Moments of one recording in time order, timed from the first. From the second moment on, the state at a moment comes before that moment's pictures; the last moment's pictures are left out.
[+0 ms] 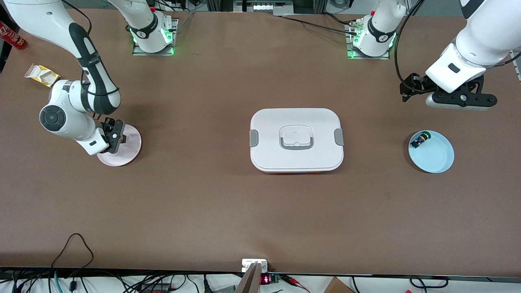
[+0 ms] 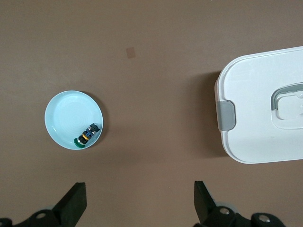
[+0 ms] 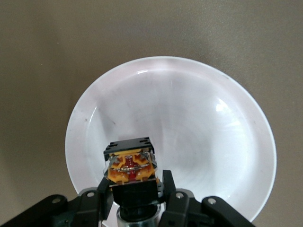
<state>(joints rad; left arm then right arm) -0.05 -0.06 -0.13 -1.75 0.05 1.65 -0.09 -0.02 0.40 -0.08 -2.15 -0.10 2.39 -1.40</state>
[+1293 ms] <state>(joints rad) -0.05 -0.06 -0.13 -1.75 0.05 1.65 -0.09 -0.02 0.44 -0.08 -2.14 -0.08 2.52 -1.43</state>
